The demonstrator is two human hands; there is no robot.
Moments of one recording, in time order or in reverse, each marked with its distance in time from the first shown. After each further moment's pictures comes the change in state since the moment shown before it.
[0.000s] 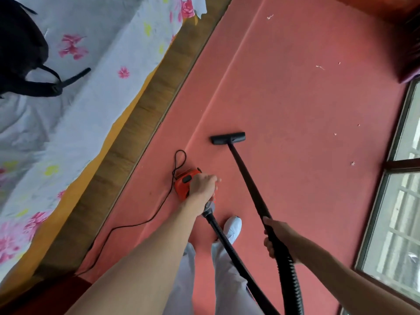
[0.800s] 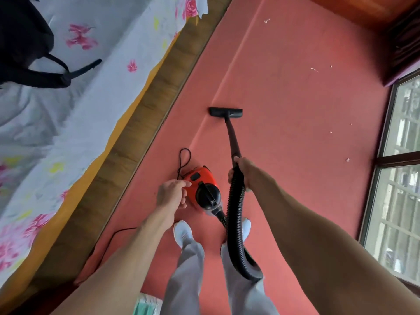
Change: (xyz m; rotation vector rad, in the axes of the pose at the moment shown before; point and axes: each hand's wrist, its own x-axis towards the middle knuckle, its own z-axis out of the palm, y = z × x) left_hand 0.012 -0.070 -0.160 -0.187 0.083 0.006; right_hand 0.062 -0.135 0.173 0.315 0.020 -0.281
